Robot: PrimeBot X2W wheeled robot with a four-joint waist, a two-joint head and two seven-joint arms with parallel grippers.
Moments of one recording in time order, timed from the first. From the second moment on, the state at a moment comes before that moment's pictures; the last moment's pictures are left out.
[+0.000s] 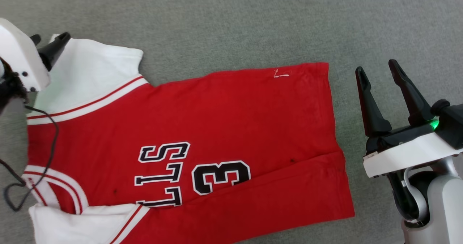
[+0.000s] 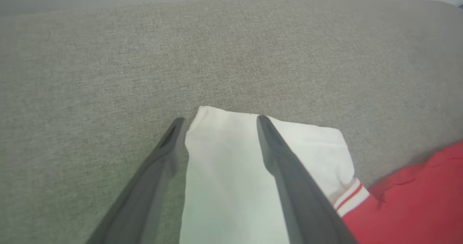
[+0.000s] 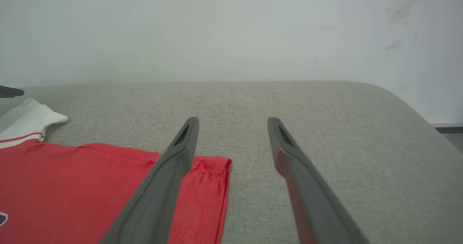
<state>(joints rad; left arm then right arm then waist) -0.82 0.71 -0.32 0.32 -0.93 0.00 0.61 -0.27 -0.10 0.05 -0.14 0.21 0.13 0.03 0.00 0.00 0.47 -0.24</state>
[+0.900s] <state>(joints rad) -0.89 0.70 -0.40 0.36 -0.96 0.03 0.83 -0.42 -0.20 0.07 0.03 0.45 0.13 0.41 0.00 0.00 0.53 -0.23</state>
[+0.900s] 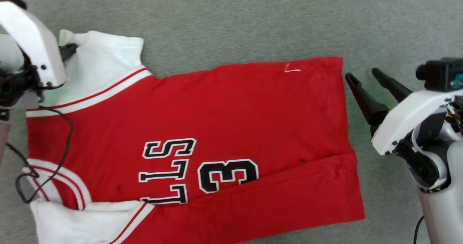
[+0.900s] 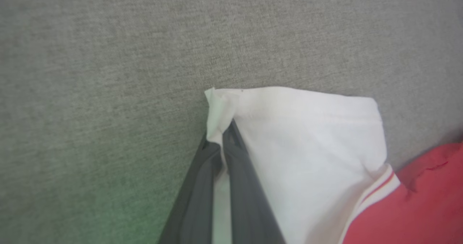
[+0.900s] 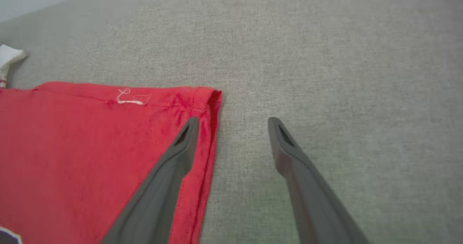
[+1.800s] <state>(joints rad) -0.79 0.64 -0.36 0.20 -0.97 -0.02 0.58 -0.59 -0.32 0.14 0.14 0.49 0.13 0.81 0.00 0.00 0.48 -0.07</state>
